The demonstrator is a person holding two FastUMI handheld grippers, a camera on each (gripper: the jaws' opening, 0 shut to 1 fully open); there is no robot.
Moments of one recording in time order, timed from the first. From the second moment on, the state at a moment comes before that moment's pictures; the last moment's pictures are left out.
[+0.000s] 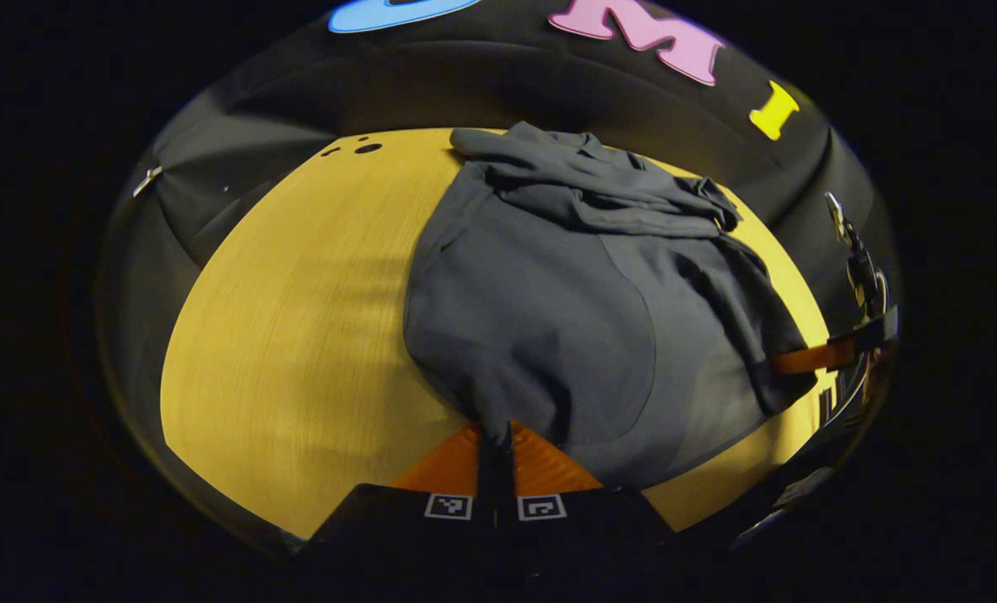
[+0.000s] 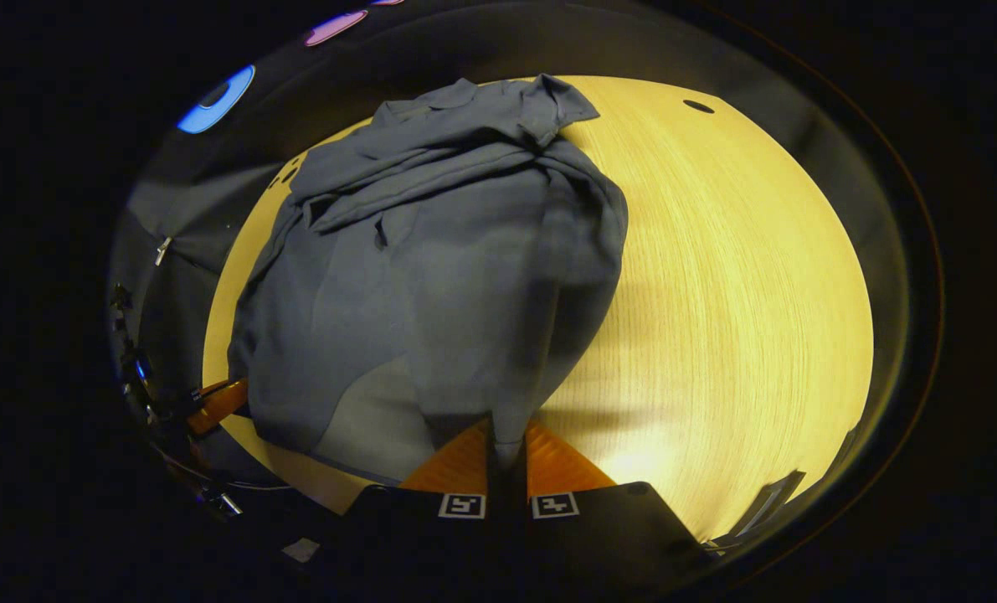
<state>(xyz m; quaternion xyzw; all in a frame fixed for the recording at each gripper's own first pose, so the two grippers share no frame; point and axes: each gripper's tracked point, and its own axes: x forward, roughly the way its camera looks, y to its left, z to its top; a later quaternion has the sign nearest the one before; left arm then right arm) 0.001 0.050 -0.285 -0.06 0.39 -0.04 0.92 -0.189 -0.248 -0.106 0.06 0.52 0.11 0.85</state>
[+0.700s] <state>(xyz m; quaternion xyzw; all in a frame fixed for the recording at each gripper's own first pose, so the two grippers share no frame) 0.063 0.027 -0.170 -0.09 0.30 -0.07 0.95 -0.124 -0.233 -0.022 0.10 0.43 0.13 0.89</state>
